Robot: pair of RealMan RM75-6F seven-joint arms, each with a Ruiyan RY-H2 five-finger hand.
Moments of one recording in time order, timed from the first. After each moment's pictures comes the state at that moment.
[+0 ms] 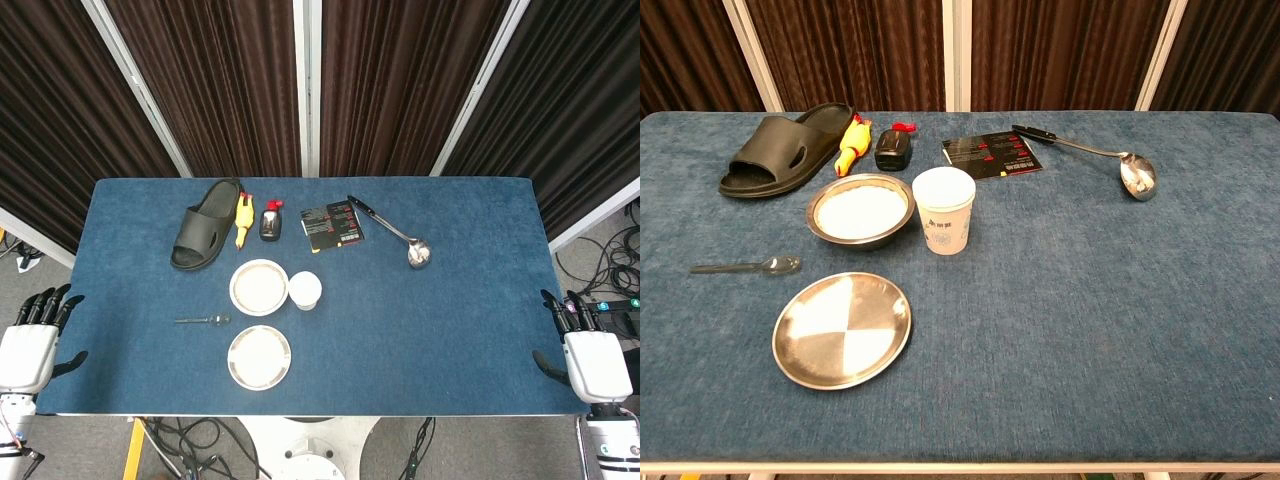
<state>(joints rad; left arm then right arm) -0.09 -1.19 -0.03 -1.54 1.48 1.47 0.13 0.08 -1.10 0.05 -1.63 -1.53 1.48 -0.09</state>
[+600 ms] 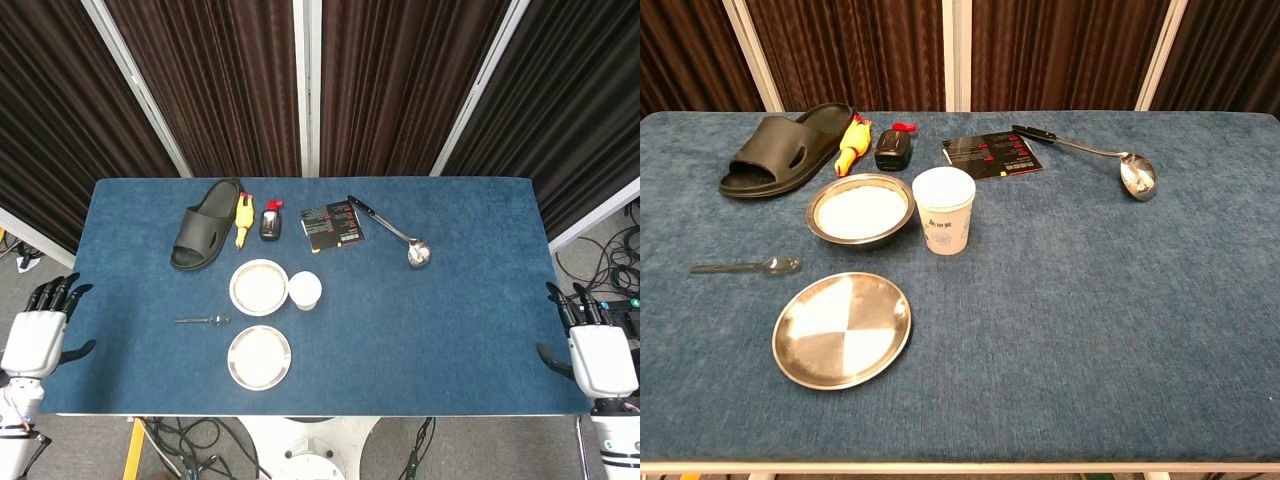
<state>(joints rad) -0.16 -1.19 -0.07 -1.53 1.44 1.39 0.10 0.09 -1.09 0.08 -1.64 -1.52 1.49 -0.09</state>
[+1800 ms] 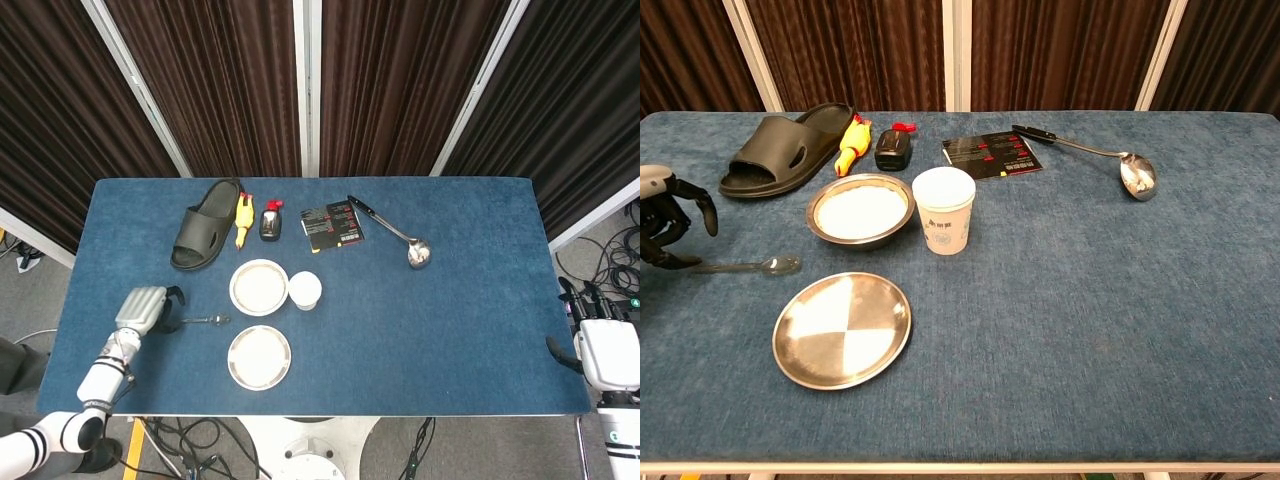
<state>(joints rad) -0.47 -1.50 -0.13 -1.30 1.21 0.89 0.02 0.10 -1.09 0.09 -1.62 -1.45 1.45 -0.07</state>
